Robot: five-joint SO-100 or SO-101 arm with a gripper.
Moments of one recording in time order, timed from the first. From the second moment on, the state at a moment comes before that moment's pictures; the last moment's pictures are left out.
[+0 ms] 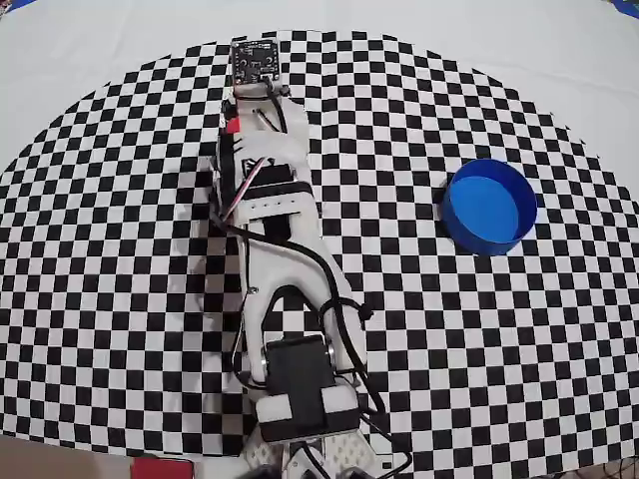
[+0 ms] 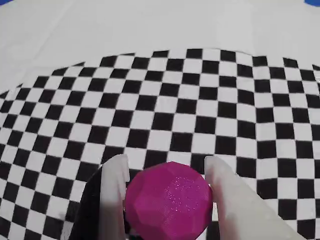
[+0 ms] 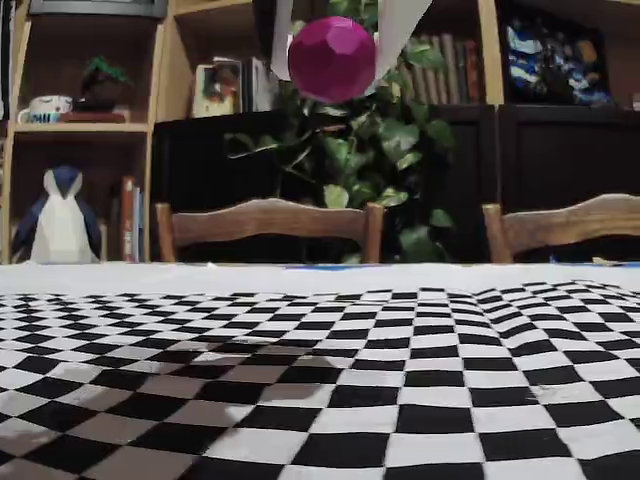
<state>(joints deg) -6.0 107.3 126.7 7.3 -90.0</state>
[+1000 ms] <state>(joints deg) 4.8 110.9 126.9 7.4 -90.0</state>
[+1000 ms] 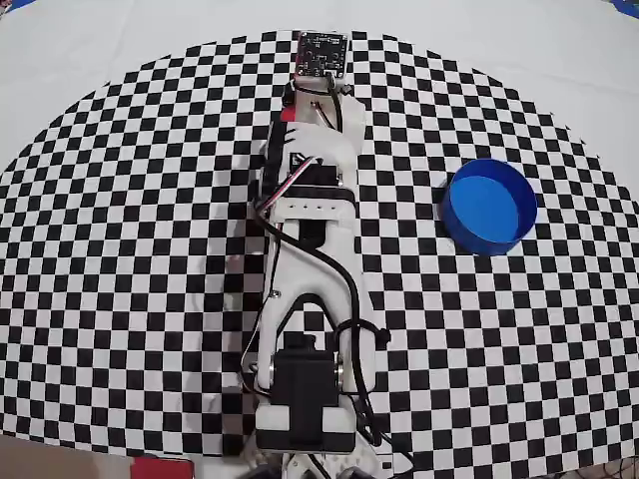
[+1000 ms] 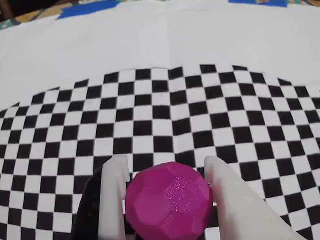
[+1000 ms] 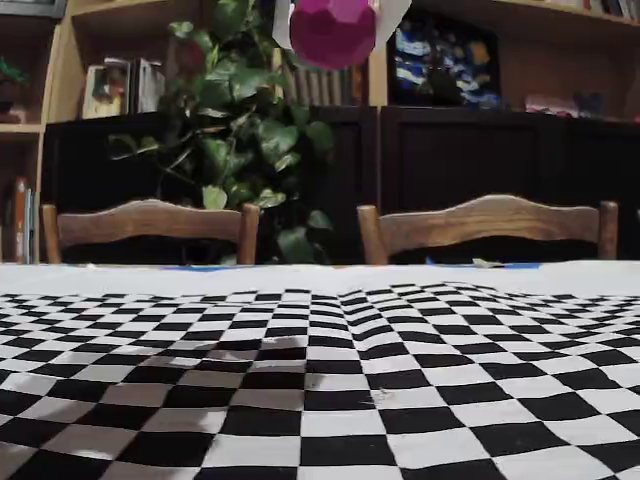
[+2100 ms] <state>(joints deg) 17.3 110.9 127.4 7.6 -90.0</state>
